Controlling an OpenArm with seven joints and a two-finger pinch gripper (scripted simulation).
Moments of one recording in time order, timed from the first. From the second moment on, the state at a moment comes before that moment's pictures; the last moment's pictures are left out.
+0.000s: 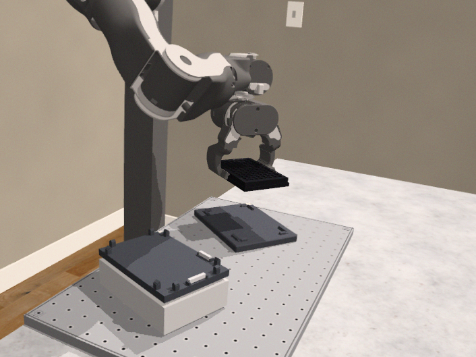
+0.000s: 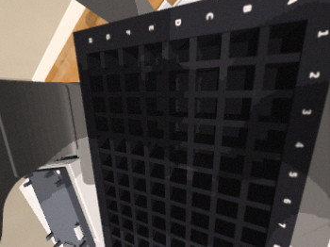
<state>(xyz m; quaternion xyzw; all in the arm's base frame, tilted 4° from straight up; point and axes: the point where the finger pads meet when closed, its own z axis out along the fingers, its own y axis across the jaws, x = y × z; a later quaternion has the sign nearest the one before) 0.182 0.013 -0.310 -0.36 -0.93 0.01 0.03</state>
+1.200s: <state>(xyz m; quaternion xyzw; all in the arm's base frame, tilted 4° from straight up) 0.182 0.017 -0.312 -0.36 -0.93 0.01 0.03</state>
